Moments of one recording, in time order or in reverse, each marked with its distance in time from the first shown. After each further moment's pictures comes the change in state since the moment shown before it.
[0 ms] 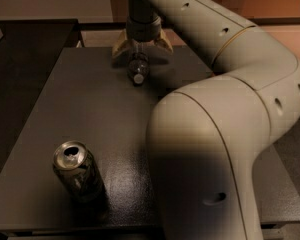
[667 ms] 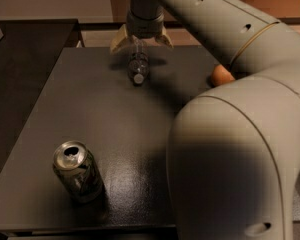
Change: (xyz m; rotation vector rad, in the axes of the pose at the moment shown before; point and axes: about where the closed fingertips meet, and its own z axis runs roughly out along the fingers) arm 0.010 0.004 -0.025 -0.045 -0.055 -0.059
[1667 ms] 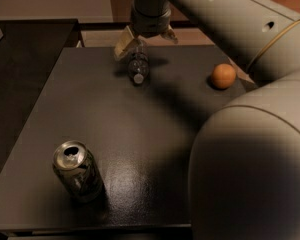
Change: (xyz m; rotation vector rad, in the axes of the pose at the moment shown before) arm 0.020 -0.007 -0.026 0.027 -0.003 -0.234
